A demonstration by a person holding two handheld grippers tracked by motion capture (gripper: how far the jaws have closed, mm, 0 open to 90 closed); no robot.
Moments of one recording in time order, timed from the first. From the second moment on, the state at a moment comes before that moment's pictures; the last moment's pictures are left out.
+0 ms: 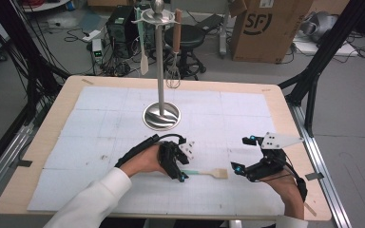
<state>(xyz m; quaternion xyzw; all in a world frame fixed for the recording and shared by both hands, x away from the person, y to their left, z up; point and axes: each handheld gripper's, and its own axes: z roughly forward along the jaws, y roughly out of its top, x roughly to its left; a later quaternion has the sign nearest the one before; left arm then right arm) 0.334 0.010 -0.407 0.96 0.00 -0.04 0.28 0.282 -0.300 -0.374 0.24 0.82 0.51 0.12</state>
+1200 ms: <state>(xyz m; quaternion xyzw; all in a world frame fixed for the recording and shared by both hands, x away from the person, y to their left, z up) 0.293 0.231 -0.366 0.86 0.12 0.08 0.48 0.282 -0.293 -0.365 0.26 0.80 0.52 0.13</state>
